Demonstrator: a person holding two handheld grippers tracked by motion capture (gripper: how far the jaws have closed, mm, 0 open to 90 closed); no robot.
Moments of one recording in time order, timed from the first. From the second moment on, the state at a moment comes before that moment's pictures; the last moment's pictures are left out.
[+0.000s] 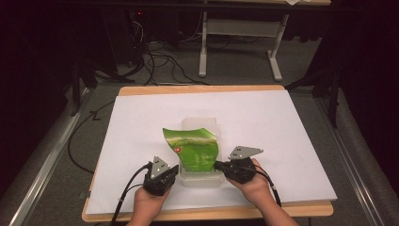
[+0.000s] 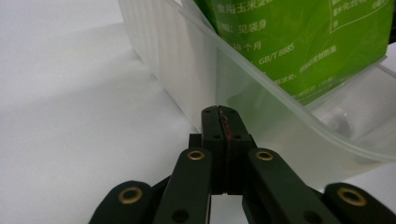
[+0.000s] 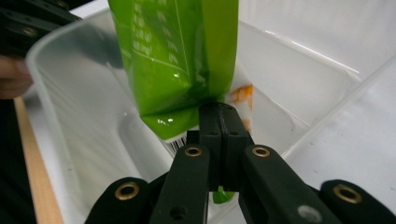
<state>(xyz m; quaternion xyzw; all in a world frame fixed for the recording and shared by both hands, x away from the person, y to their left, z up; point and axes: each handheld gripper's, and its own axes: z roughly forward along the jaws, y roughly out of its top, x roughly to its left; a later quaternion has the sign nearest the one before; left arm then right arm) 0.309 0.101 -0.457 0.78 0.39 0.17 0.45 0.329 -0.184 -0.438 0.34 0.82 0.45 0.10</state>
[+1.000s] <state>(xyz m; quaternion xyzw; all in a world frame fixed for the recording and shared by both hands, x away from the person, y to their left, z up) 0.308 0.101 -0.457 0.79 0.39 0.18 0.45 0.334 -0.182 -0.411 0.33 0.77 0.54 0.10</state>
